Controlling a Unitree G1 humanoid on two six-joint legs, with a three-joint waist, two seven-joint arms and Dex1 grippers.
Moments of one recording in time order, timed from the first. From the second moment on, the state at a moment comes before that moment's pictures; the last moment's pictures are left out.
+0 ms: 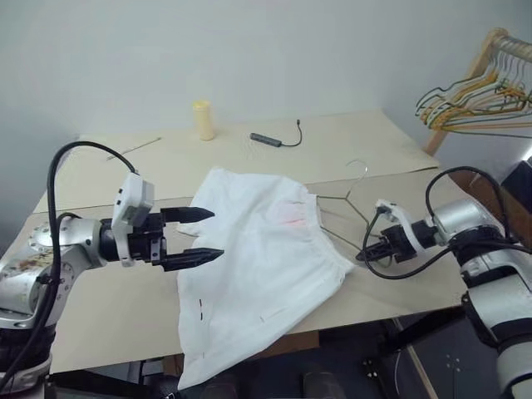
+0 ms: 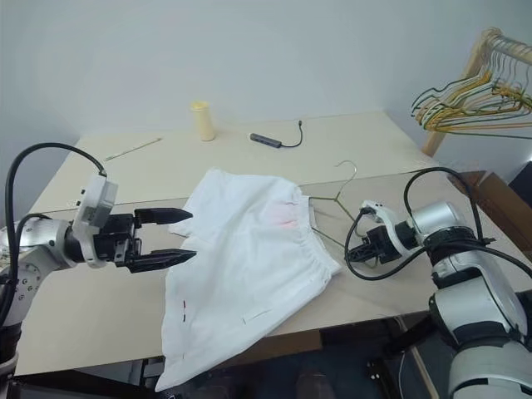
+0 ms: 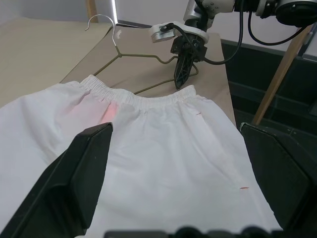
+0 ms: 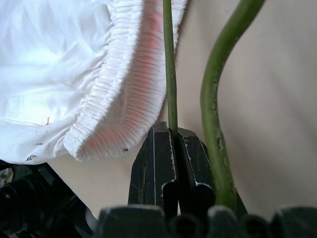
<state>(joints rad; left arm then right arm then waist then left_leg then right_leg) -0.25 0.86 0.22 -0.37 -0.75 0.68 -1.15 -0.97 -0.74 0.49 0.87 0.15 0.94 1.47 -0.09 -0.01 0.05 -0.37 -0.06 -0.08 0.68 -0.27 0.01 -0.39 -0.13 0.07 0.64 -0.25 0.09</state>
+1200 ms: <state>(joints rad) -0.66 0.98 0.12 0.12 -0.48 0.29 -1.35 -0.81 -0.76 0.26 -0.06 0.05 0.64 1.22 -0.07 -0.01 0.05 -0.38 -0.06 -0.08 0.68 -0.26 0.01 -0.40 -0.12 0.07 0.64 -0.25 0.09</state>
